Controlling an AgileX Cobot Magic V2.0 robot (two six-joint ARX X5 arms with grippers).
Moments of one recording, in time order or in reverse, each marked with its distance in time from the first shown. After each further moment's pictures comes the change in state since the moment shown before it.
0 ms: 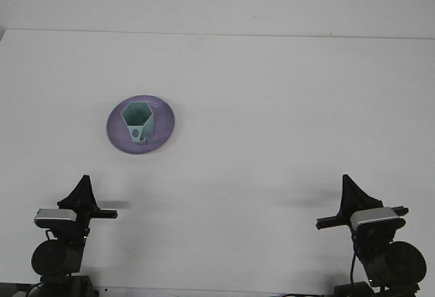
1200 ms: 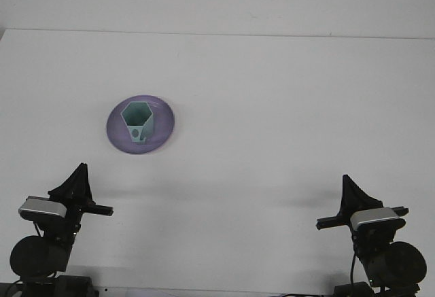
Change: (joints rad) left arm -0.064 0.167 0.294 -0.091 0.028 0.019; right arm 0.000 0.000 0.000 -0.001 0.000 0.000
